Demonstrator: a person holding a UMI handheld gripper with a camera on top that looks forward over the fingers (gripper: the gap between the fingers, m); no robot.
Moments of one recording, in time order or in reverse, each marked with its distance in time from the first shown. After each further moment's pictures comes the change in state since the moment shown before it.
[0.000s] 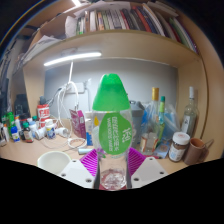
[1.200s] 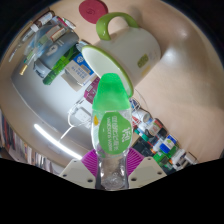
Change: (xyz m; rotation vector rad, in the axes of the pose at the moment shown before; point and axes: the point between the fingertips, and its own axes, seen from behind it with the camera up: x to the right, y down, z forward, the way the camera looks) arm -0.282 -0.082 -0.042 -0.391 -0.377 2.322
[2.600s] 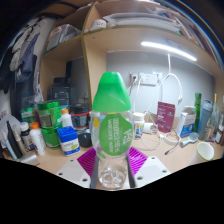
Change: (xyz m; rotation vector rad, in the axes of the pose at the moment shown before) arm 0.171 -0.004 0.074 0.108 0.349 -2.355
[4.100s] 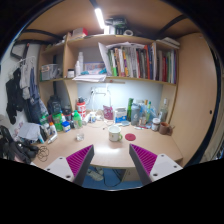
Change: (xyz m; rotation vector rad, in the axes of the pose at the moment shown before) arm 0.149 -0.103 -0.536 -0.168 0.243 0.074
